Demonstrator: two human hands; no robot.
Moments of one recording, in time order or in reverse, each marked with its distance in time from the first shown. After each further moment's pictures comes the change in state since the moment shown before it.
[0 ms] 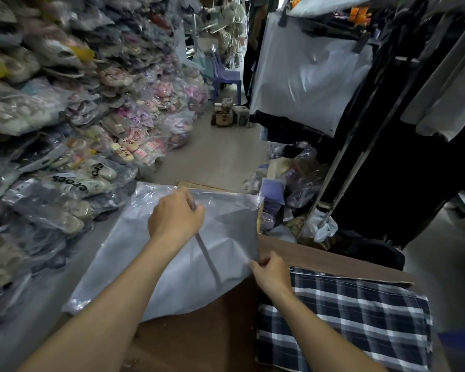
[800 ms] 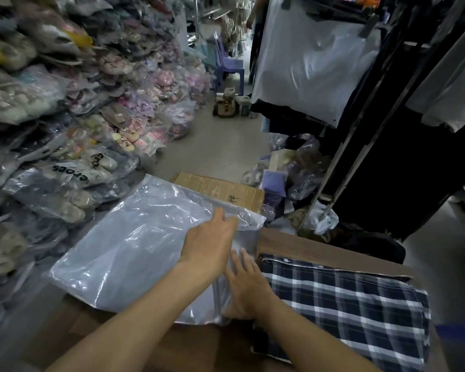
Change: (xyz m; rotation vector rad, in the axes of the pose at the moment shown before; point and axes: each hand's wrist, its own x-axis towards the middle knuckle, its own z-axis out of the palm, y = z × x) left_hand -0.068 0.026 0.026 0.478 -0.304 0.453; right_hand -0.003 0.032 0.043 -1.019 -0.405 -0.721
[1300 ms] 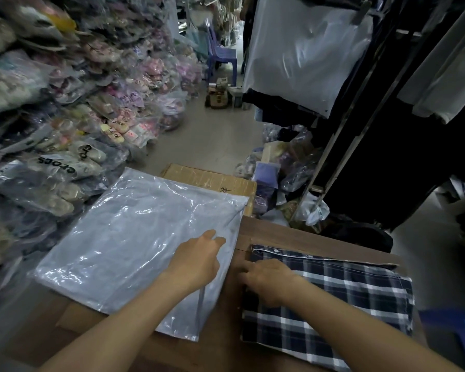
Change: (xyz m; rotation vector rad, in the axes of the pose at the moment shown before) left_hand -0.005 -0.015 0.064 -0.054 -0.243 0.060; right_hand -0.049 0.039 -0.049 -0.202 -0.152 -0.195
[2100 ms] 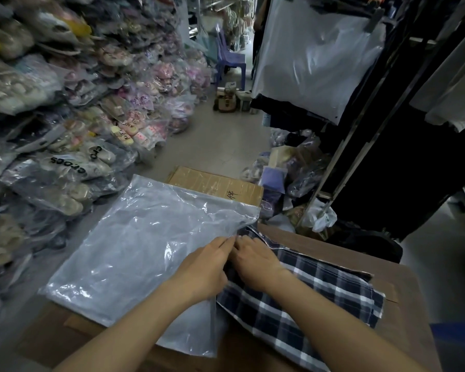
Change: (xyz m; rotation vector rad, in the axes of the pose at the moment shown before) left_hand -0.010 0.000 -0.004 -0.208 -0.012 0.065; right_hand 0.045 -0.004 -0.014 -0.010 0.473 0.051
